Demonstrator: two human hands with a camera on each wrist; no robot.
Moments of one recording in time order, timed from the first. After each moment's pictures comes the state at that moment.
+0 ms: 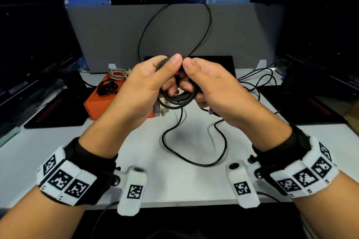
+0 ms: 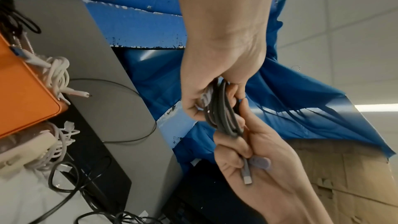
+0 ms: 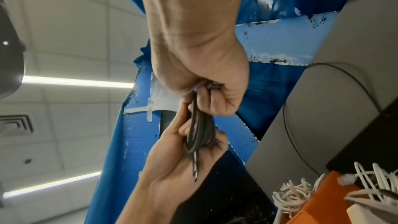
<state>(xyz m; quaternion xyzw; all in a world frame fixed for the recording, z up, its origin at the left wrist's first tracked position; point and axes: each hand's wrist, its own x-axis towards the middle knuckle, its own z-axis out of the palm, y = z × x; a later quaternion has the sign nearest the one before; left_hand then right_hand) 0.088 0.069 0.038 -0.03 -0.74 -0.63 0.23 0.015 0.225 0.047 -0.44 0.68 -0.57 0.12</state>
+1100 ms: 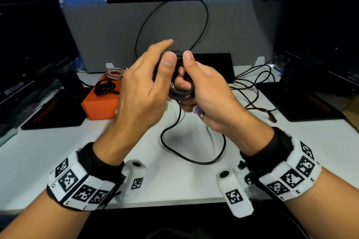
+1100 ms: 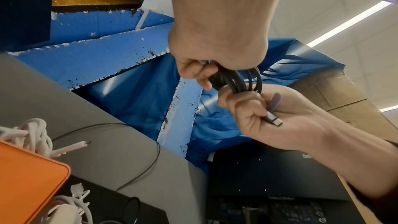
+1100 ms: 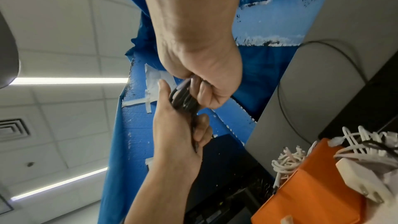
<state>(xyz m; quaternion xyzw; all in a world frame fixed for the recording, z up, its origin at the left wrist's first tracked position) 0.094 0.081 0.025 -0.01 -0.83 -0.28 0.48 0.027 0.207 0.035 -0.33 0.60 -0.71 0.19</state>
